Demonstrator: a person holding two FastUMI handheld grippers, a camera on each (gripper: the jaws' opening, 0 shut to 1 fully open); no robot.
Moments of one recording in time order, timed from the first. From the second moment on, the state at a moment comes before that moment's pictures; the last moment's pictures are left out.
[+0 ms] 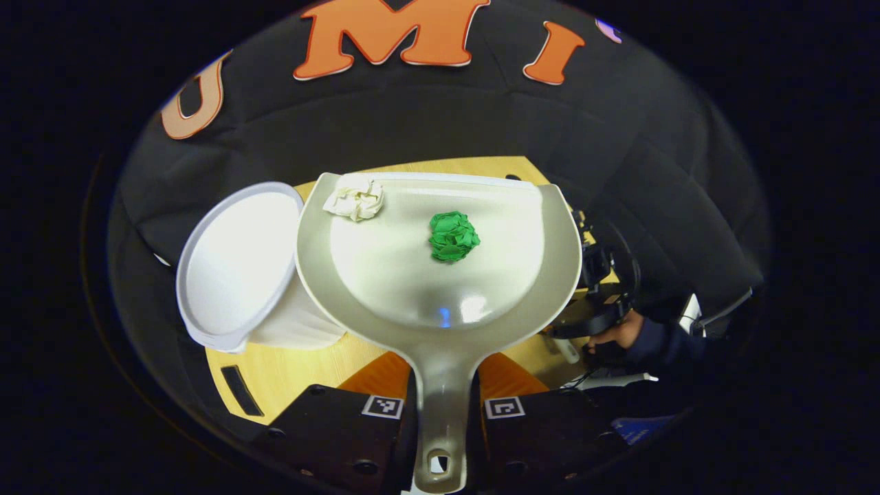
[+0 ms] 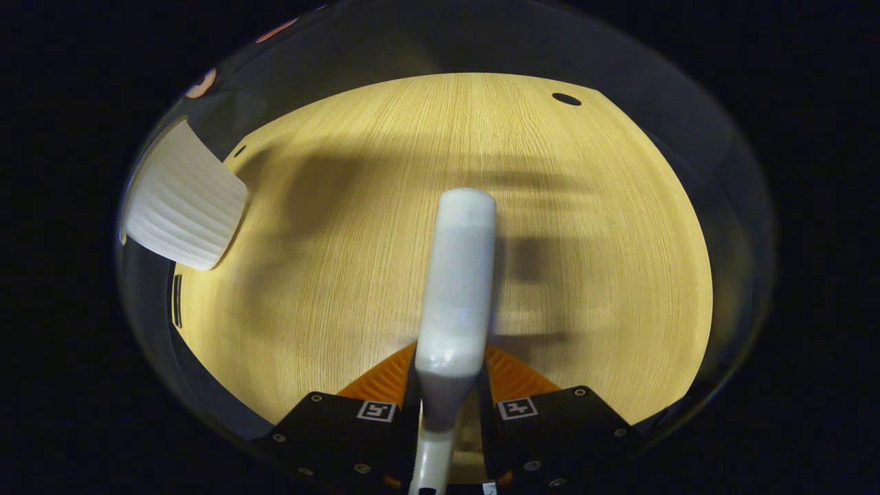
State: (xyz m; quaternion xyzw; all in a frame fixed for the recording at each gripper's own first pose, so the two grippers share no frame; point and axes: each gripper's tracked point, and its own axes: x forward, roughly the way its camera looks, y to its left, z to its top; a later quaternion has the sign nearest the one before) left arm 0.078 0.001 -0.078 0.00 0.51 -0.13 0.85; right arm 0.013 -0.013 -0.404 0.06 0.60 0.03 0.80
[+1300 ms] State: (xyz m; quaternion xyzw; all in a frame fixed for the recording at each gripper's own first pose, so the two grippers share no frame) left arm 0.116 0.336 0.031 0.64 0.47 0.07 0.60; right arm -0.003 -0.018 -0.395 0.04 0.59 0.05 0.80
